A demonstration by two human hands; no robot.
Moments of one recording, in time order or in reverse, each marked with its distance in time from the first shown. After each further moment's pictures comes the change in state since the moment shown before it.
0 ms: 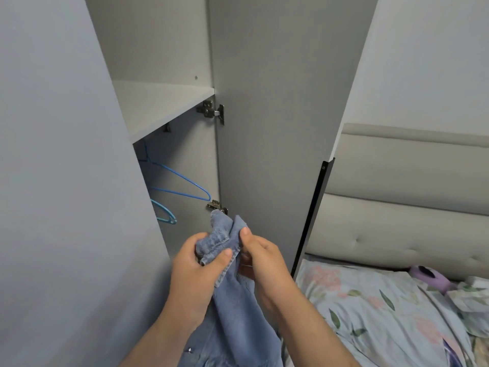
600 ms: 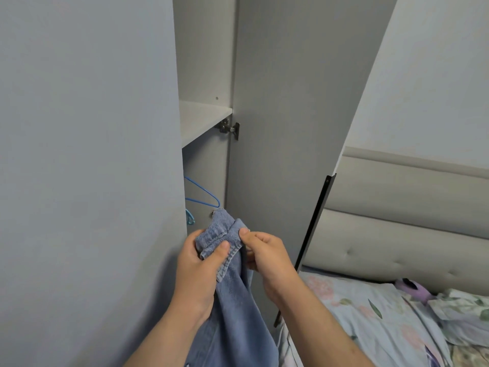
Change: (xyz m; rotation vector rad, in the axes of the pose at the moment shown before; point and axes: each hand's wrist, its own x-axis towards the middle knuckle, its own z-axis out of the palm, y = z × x) left_hand -0.021 0.029 -0.039 -0.248 0.050 0.010; right_hand -0.038 -0.022 0.051 -0.212 0.054 -0.079
